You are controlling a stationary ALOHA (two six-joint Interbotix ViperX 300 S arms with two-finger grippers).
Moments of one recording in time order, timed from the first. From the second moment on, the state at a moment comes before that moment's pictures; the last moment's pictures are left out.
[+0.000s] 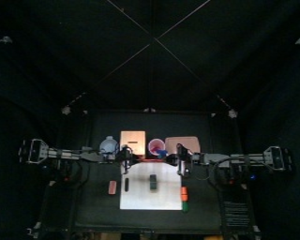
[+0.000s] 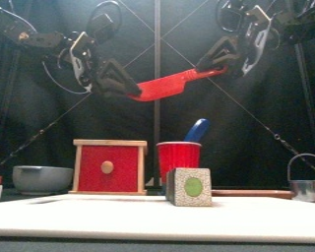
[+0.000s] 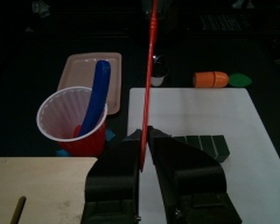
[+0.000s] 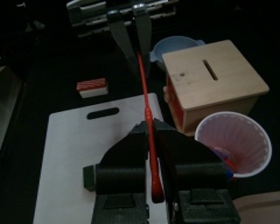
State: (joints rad) left arm 0.10 -0.27 0.86 0.06 -0.25 0.01; right arm -0.08 -0.49 0.86 0.11 0.00 0.03
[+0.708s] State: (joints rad) left arm -0.04 -0.11 0.87 0.00 -0.25 0.00; right arm -0.02 -0.31 0.79 0.16 0.25 0.03
